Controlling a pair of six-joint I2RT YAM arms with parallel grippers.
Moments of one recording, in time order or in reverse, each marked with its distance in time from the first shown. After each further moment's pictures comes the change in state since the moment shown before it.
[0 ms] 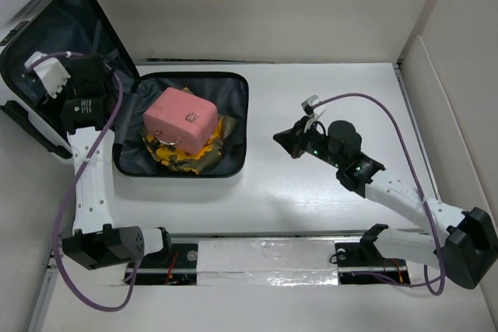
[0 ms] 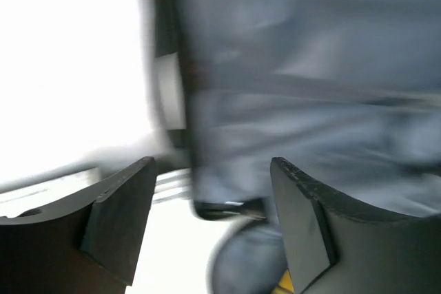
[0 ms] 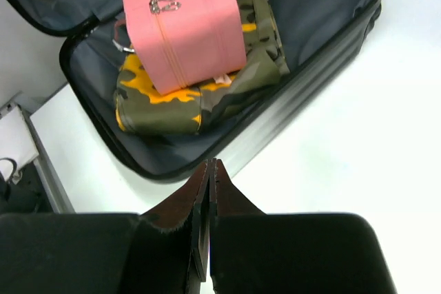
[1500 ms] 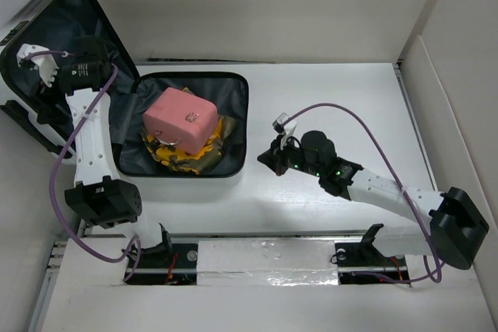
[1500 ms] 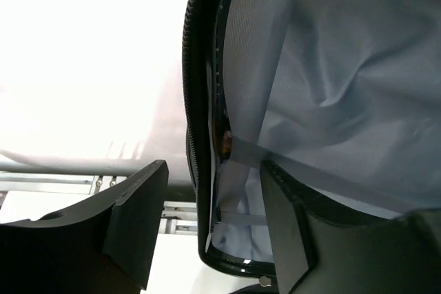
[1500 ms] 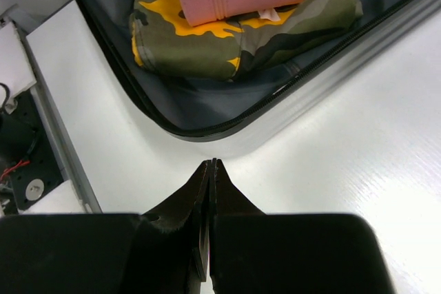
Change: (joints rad) left arm 0.070 0.302 0.283 -0.354 -0.344 -0.328; right arm 0.159 0.130 -0.007 -0.023 0.019 -0.072
